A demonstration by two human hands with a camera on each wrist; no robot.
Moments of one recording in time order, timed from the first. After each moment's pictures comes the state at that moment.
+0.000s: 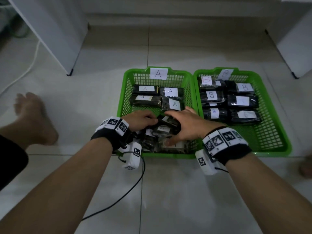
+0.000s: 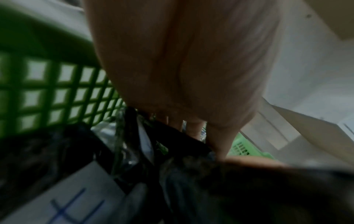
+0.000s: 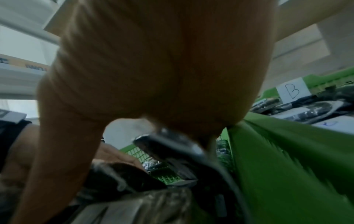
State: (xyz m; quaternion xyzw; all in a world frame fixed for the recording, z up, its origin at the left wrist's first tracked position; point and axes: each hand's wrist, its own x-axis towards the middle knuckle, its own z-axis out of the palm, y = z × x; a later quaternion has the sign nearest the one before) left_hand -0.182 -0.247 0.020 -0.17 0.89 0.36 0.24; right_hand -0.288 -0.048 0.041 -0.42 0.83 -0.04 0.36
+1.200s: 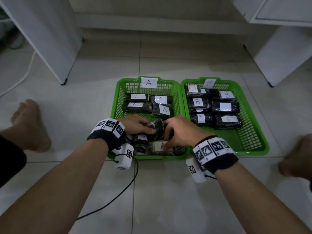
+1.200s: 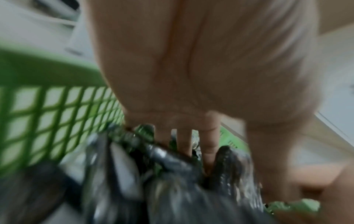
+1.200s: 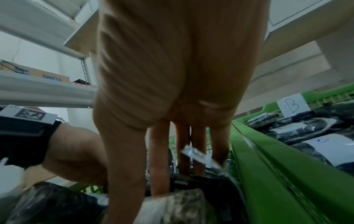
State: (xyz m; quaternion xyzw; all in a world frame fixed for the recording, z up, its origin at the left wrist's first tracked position) left_hand -0.186 -0.237 0.042 -0.11 0.88 0.36 0.27; right_hand -0.265 -0.032 0.069 -0.41 0.86 -0.10 0.28
